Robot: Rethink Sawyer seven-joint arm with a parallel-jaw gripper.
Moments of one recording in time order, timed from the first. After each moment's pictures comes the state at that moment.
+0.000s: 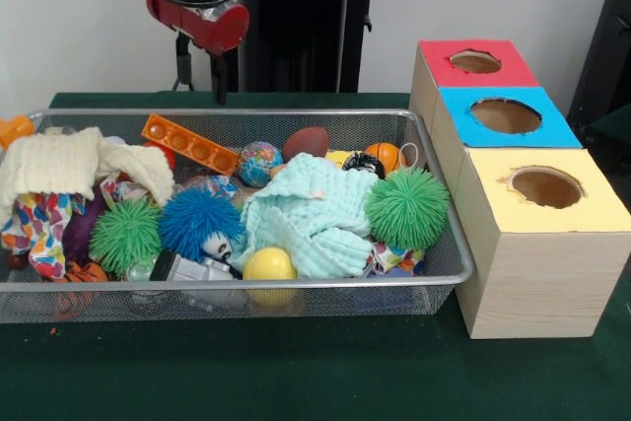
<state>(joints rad) -0.42 -0.73 -0.09 1.76 -0.08 0.61 2.06</state>
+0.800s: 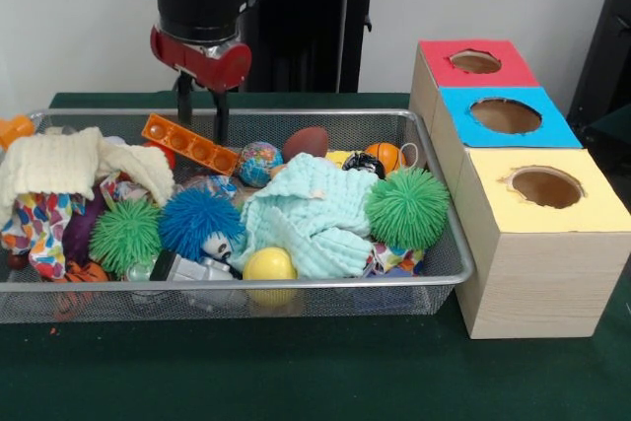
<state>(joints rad) -0.44 -0.66 -0.06 1.77 -0.08 0.41 2.06</state>
